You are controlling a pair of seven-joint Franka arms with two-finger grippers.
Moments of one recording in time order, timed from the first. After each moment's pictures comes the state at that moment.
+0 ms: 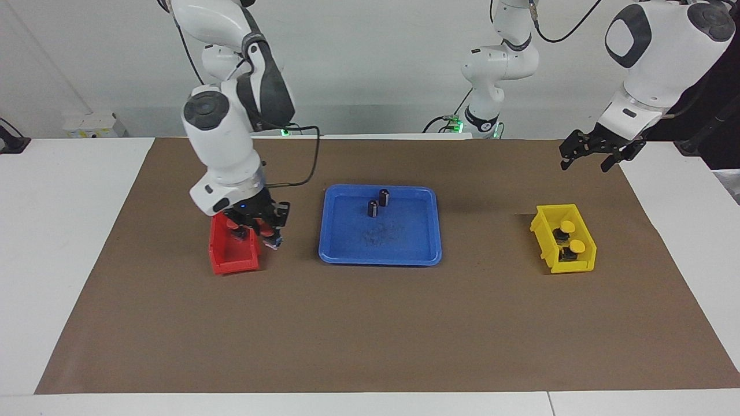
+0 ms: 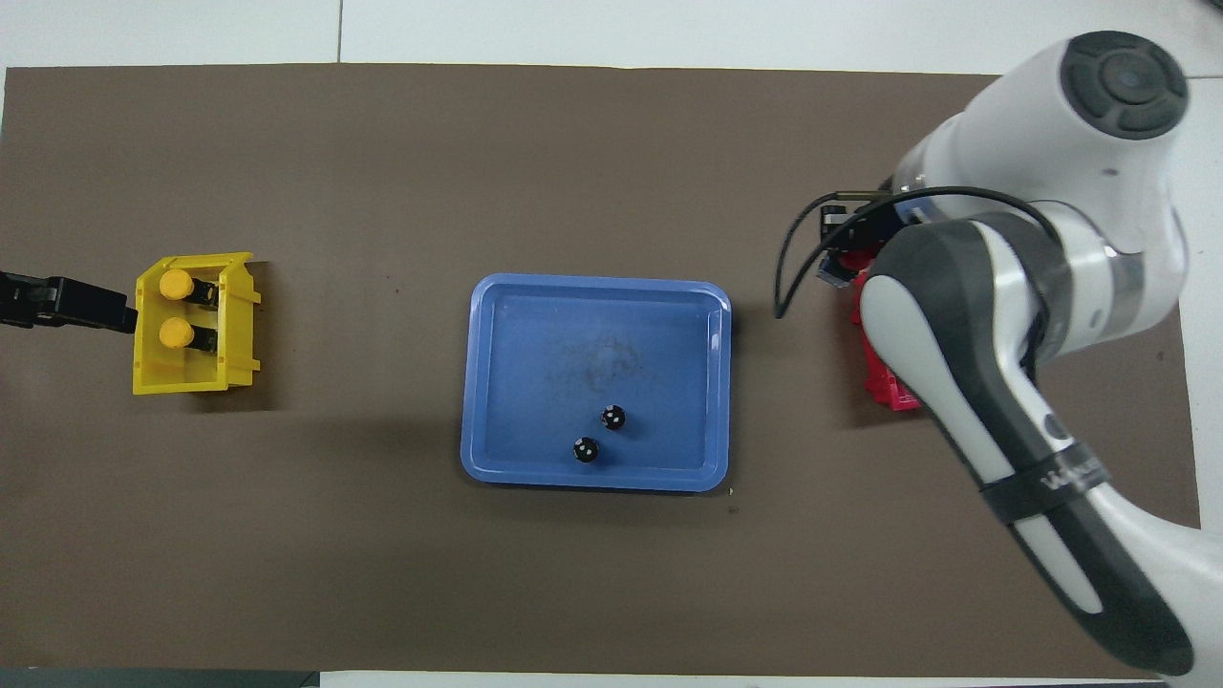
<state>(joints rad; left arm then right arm) 0.01 -0.08 -0.03 -1.77 -0.02 1.65 0.13 0.11 0.27 0.24 -1.64 -0.02 1.96 0.49</state>
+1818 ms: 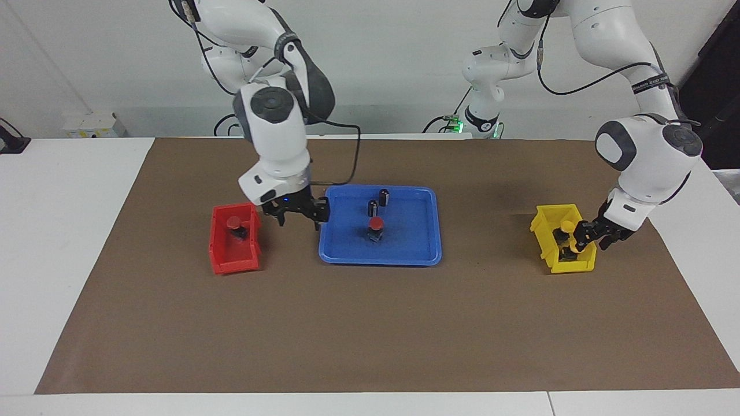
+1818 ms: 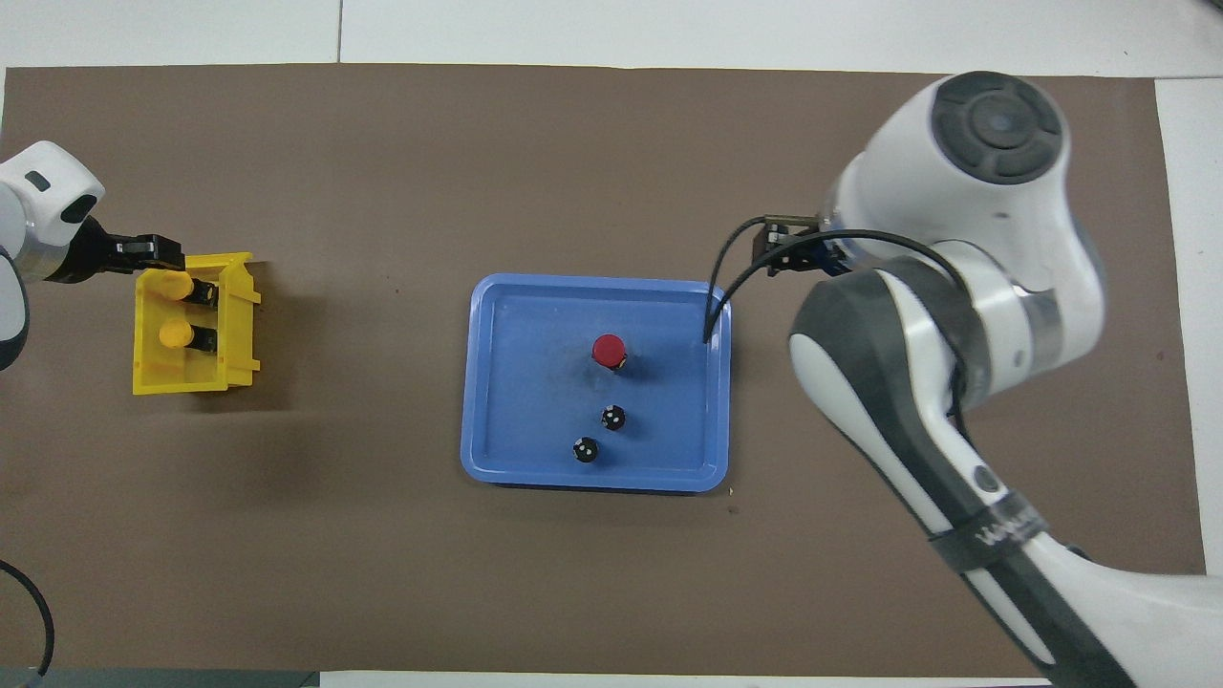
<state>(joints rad) 0.11 0.22 -0.03 -1.91 -0.02 2.24 0.14 0.04 0.16 0.22 -1.77 -0.04 1.91 0.36</state>
